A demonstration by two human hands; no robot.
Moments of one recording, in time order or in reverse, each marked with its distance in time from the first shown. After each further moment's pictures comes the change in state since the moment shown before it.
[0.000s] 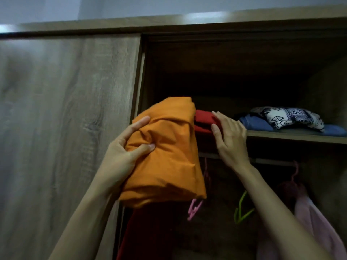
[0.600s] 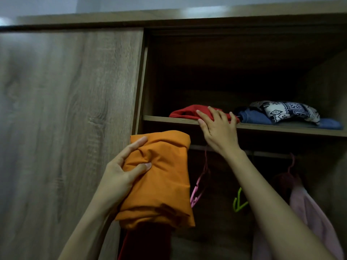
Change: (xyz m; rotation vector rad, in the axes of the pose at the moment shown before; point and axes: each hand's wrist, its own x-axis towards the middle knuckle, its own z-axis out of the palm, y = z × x) left_hand -0.047 -0.017 -0.017 0.054 -0.005 -0.204; right_hand 0.015 -0.011 0.023 -0.438 -0.204 -0.003
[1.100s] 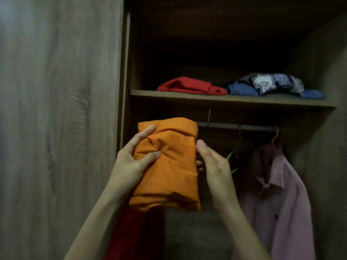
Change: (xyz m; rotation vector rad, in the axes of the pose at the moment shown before) left_hand -0.027 -0.019 0.041 -0.026 -0.091 0.020; right_hand -0.171 -0.065 -0.090 1.408 -0.176 0.578
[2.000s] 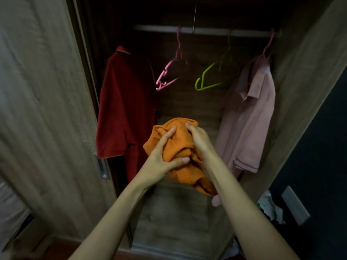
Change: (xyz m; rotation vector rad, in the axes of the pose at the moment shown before) left_hand -0.179 -0.072 0.129 -0.062 -0.325 -0.431; right_hand -0.092 0.096 -0.085 0.017 -0.017 0.737
